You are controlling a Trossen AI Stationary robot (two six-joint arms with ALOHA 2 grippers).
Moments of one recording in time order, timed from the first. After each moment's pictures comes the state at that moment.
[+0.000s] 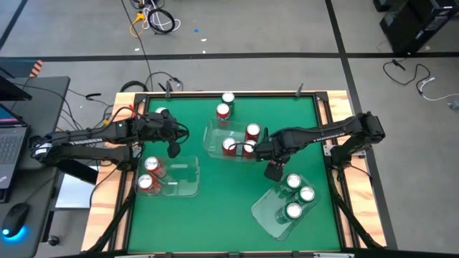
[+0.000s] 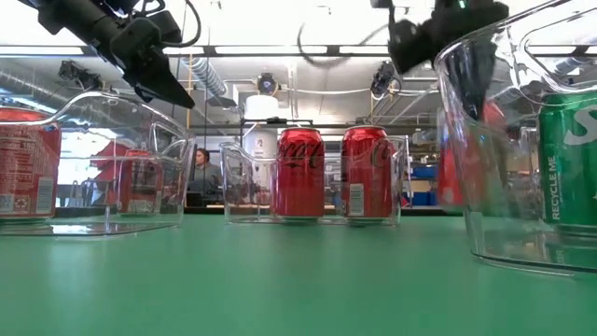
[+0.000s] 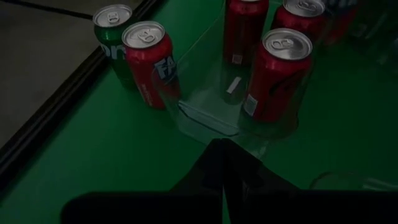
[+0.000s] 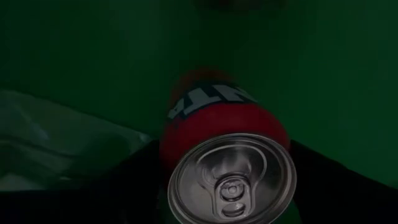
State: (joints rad) left arm 0.23 0.79 0.63 -0.43 -0.11 -0.06; right arm 0.10 1.62 1.31 -1.27 0.01 0.57
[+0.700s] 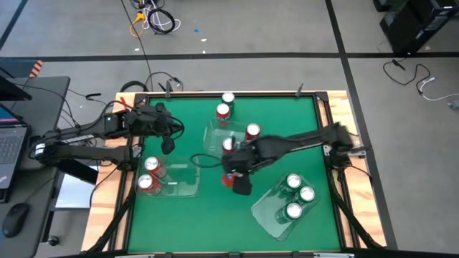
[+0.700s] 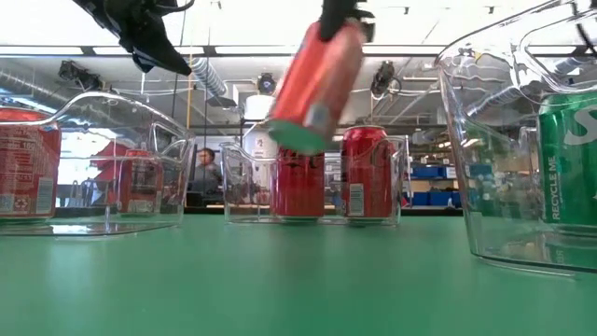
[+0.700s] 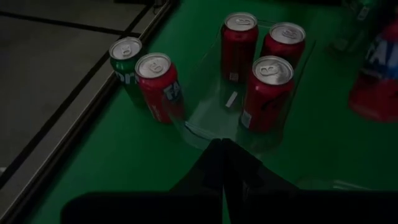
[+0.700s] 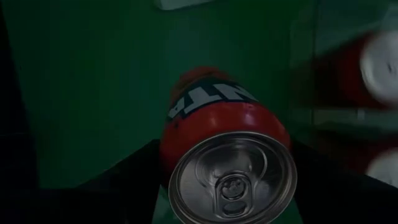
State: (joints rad) left arm 0.23 0.78 0.83 -0.63 -0.11 -0.01; right arm 0.20 1.95 1.93 -1.20 0.03 0.40
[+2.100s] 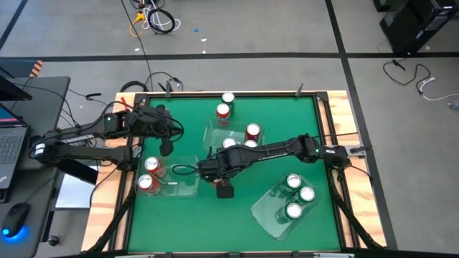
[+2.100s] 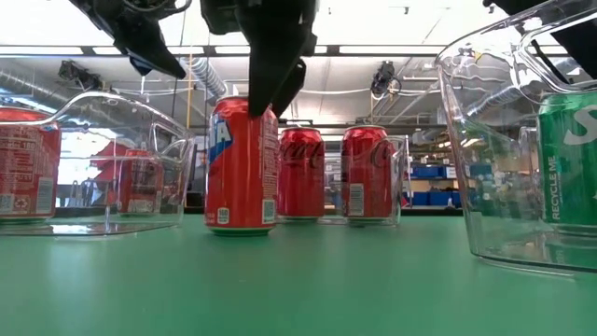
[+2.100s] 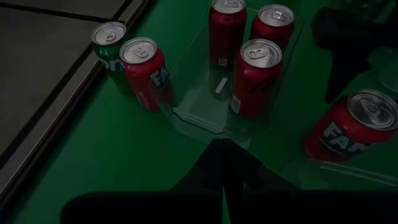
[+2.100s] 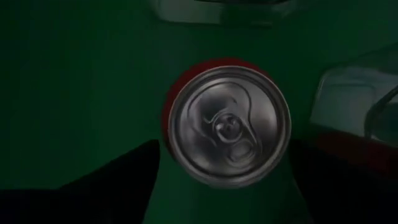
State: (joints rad) left arm 0.23 0.78 0.83 -0.68 -0.07 -0.01; right arm 0.18 2.37 2.35 -1.30 0.03 0.15
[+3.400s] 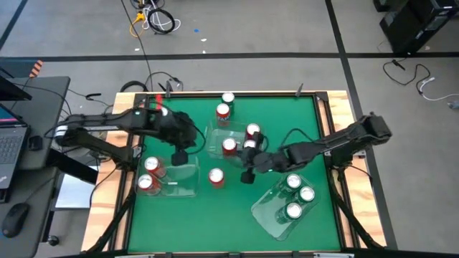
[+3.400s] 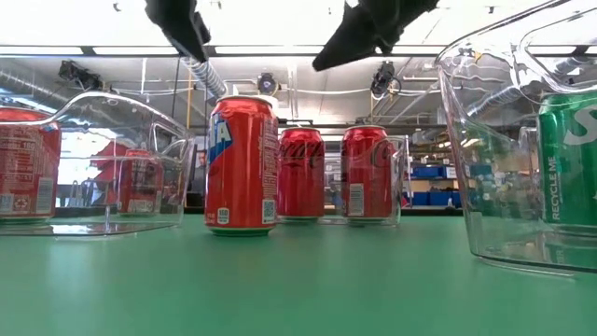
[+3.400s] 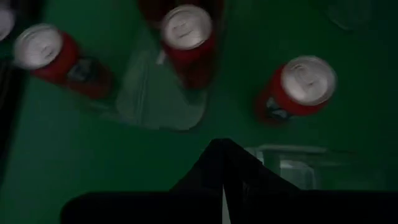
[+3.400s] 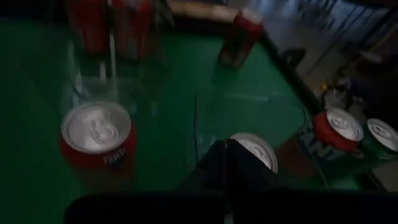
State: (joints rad) left arm 0.05 1.22 1.24 -0.98 -0.03 -0.01; right arm 0.26 1.57 1.12 -0.19 0.59 0.11
